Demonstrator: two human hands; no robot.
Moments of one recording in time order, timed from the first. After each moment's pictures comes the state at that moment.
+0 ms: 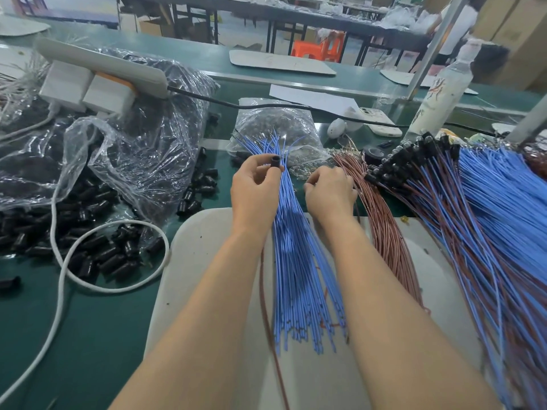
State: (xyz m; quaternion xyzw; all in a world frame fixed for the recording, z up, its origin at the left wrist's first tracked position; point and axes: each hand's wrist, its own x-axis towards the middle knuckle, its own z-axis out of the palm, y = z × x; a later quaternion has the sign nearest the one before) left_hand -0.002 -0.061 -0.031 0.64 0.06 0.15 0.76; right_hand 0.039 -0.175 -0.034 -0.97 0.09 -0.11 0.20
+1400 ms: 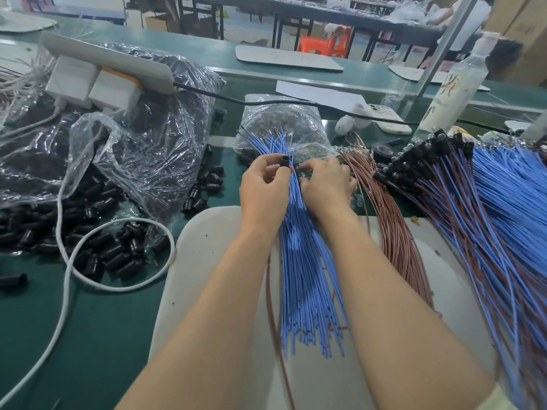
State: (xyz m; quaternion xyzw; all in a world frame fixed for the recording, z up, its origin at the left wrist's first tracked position) left_hand 0.001 -0.065 -0.032 0.63 0.07 0.14 0.76; right_hand 0.053 -0.161 -0.036 -0.98 0.05 -0.10 0.18
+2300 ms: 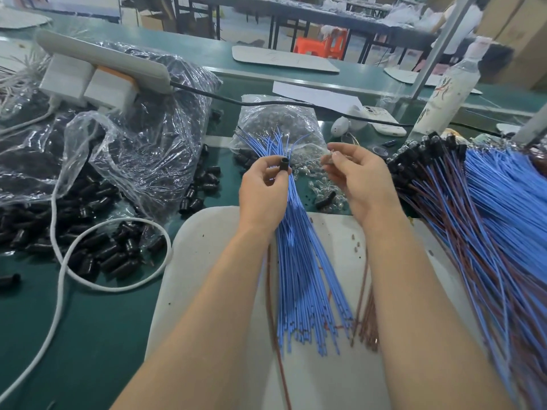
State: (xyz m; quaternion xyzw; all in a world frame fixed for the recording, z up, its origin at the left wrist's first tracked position) left_hand 0.007 -0.066 -0.038 0.65 0.06 0.12 0.75; right_hand 0.025 -0.198 -0.001 -0.71 0.05 -0.09 0.70
